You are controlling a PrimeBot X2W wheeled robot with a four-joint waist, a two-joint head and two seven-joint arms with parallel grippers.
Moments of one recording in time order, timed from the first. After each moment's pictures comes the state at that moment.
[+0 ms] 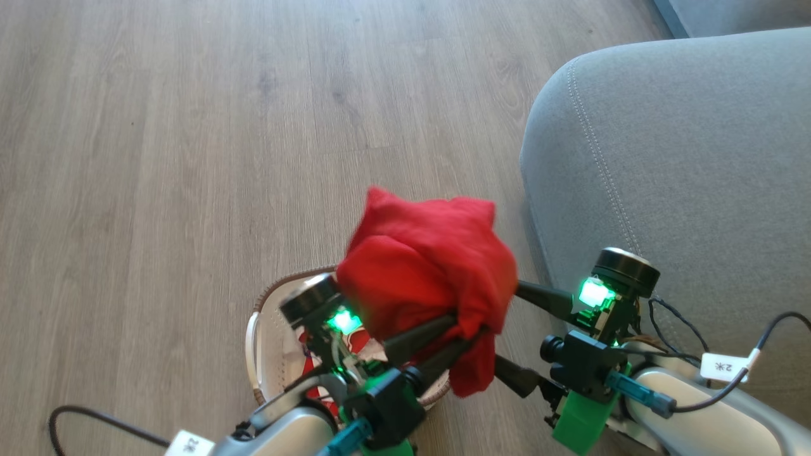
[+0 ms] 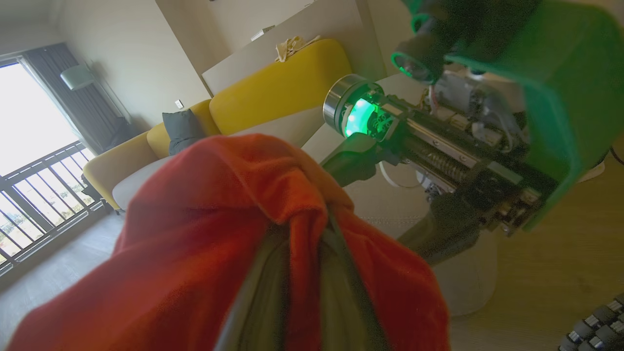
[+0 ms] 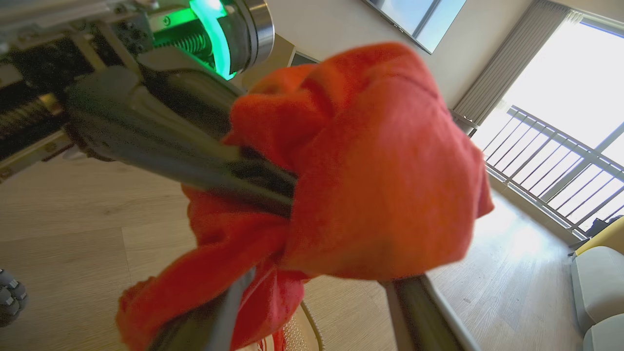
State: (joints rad) left arm -0.29 0.26 -0.77 -0.07 0.01 -0.11 -0.26; right arm -0.42 -0.54 0.89 -0.02 0.18 0.13 -0.25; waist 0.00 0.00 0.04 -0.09
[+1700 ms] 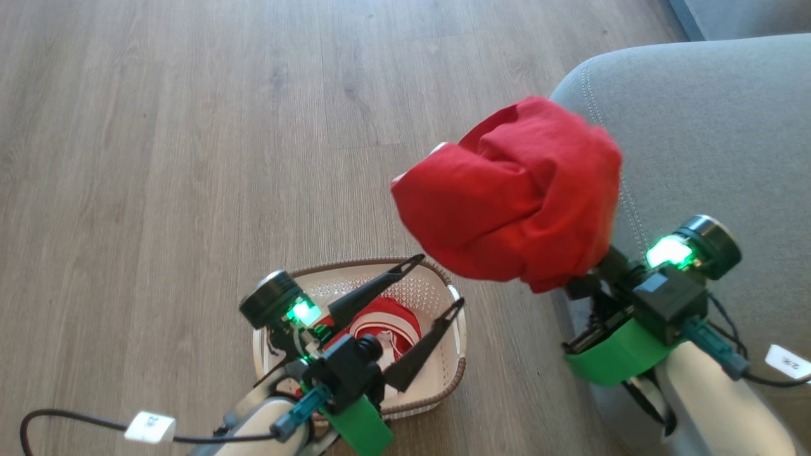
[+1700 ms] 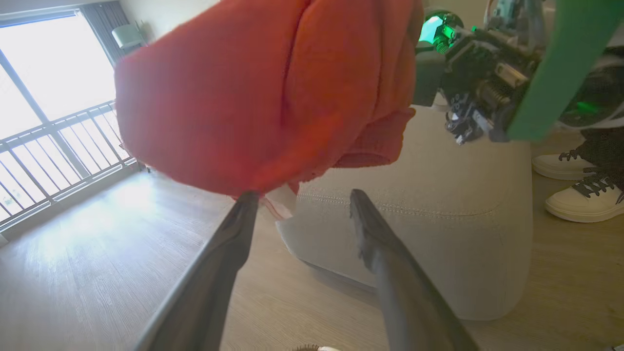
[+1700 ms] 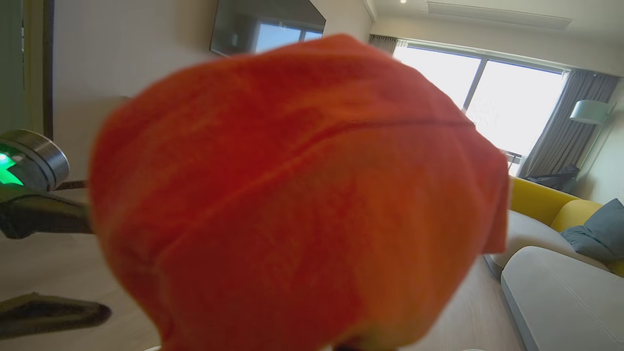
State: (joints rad) left arm -0.25 0.24 -0.67 -0.03 -0.05 -0.10 -0.26; right arm -0.23 -0.28 0.40 -0.06 0.10 0.13 -0.25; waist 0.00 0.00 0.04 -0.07
